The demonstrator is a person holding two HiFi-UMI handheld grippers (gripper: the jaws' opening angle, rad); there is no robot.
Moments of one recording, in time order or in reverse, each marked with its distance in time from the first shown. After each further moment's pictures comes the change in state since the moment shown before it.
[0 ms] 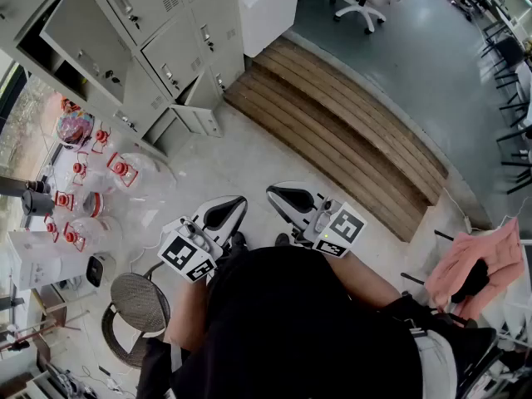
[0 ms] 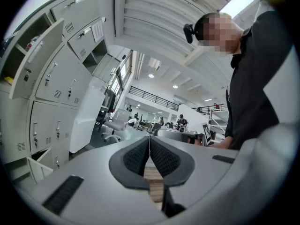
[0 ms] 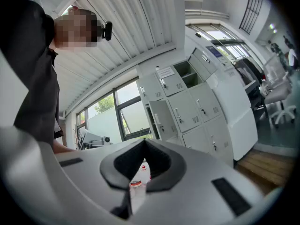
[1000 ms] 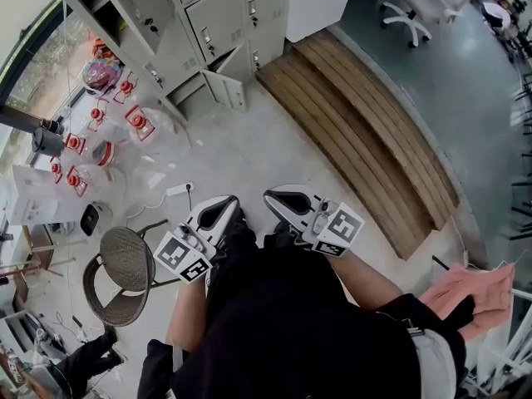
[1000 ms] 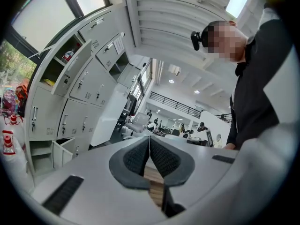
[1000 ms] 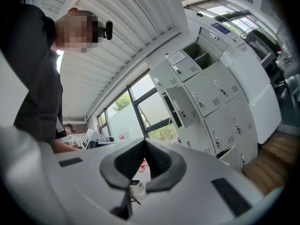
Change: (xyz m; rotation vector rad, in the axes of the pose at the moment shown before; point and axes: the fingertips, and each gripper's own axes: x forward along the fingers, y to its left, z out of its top) left arm -0.072 -0.022 -0.041 -0.103 -0.074 0.251; right arm -0.008 0.060 -0.053 0.094 0.083 0.226
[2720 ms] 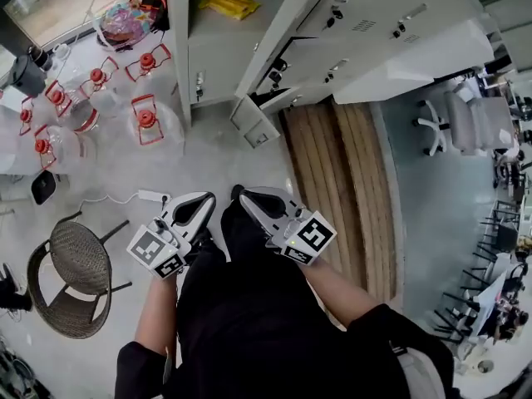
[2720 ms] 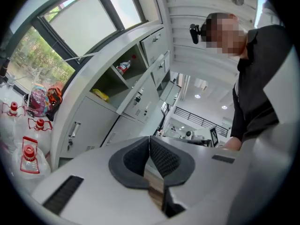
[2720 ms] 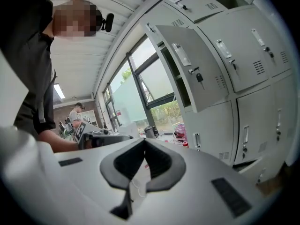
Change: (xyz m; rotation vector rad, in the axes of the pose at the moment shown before) left arm -0.036 0.404 0.074 -0.154 -0.186 0.274; right arm 0.378 -0.195 -0.069 -0.045 0.352 0.160
